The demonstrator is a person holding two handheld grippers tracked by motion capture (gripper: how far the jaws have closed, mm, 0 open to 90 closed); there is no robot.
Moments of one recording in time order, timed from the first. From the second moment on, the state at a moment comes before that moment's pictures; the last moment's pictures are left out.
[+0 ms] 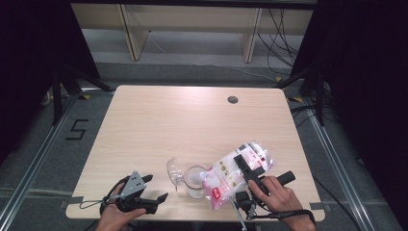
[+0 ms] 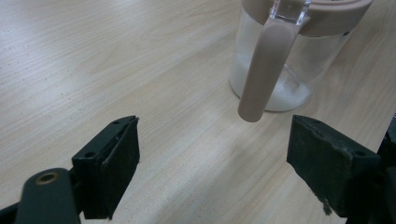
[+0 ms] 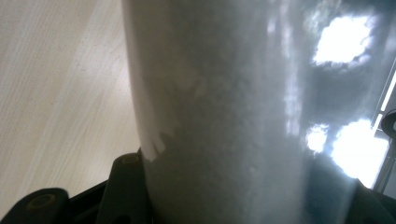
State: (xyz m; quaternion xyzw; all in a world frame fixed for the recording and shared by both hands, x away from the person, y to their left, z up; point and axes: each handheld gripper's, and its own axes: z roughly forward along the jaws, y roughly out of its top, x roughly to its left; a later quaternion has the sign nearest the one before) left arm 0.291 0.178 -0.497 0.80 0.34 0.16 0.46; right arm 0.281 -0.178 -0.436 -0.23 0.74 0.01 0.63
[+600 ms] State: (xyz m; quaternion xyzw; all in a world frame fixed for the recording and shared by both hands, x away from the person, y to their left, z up) left arm 0.292 0.178 -0.496 0.81 0.33 0.17 0.46; right arm 0.279 -0.176 -0.434 -0.24 0.74 0.00 0.63
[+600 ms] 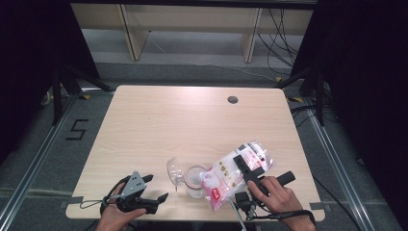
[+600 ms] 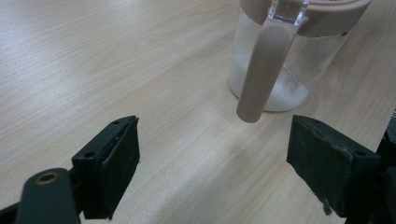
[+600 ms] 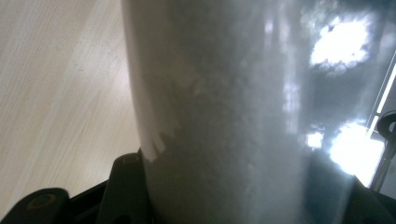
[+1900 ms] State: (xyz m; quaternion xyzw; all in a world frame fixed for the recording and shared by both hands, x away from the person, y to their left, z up) left arm 0.291 0.177 -0.495 0.81 0.32 0.17 0.46; right arm 0.279 -0.177 -0.430 -0.26 0.73 0.00 0.63
